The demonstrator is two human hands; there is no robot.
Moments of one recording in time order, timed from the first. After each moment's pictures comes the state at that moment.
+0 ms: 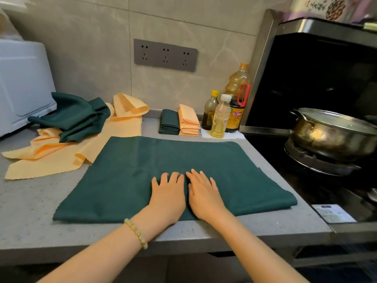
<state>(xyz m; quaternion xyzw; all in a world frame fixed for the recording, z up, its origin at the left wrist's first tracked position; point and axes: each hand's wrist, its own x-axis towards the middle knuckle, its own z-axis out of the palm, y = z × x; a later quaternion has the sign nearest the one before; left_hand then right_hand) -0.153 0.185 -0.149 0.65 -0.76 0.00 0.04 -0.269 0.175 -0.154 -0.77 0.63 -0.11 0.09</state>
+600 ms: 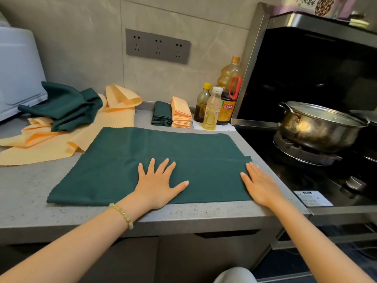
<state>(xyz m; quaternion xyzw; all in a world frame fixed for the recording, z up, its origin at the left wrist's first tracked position) -0.141 0.189 -0.155 0.63 -0.78 -0.07 0.04 -0.436 0.187 -0.148 -0.66 0.74 -0.05 0.06</state>
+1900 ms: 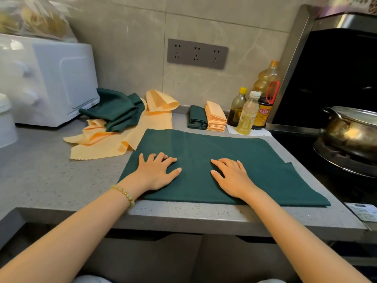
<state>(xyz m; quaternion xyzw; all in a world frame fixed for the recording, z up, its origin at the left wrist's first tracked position) -0.026 0.177 -0.138 0.66 -0.75 -0.07 0.03 -0.266 0.162 -0.145 -0.79 0.60 -0.08 0.05</state>
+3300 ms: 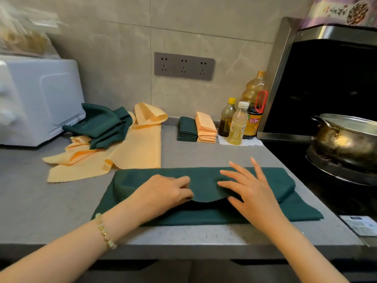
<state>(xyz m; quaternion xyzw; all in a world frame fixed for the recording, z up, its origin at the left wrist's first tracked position) -0.062 0.194 -0.115 0.31 -0.89 0.26 0.20 -0.318 0.196 -0.118 -0.84 0.42 -0.24 -0.25</state>
